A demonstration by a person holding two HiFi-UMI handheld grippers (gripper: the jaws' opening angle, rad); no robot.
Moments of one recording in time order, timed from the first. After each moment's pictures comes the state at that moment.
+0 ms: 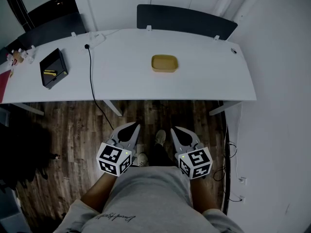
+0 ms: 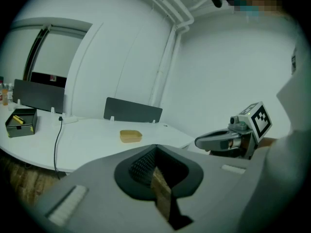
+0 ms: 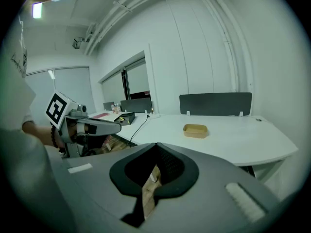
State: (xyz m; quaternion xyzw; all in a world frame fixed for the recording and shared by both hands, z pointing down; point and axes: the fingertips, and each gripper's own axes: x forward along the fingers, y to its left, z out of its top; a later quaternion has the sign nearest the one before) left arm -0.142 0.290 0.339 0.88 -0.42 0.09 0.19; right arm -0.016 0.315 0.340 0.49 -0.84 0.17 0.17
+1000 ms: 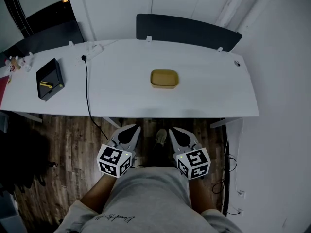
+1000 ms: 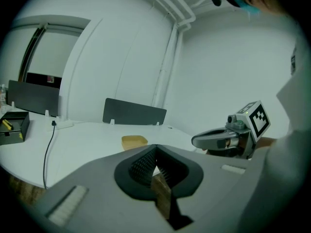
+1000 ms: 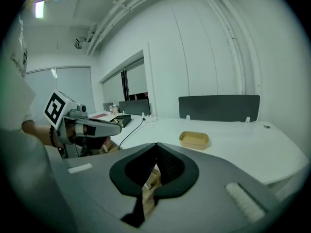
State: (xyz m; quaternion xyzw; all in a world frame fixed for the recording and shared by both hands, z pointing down) left arm -0.125 0.200 0.351 0.88 -0.42 0.09 0.18; right arm -0.007 0.217 0.352 0.48 -0.85 0.15 0.17
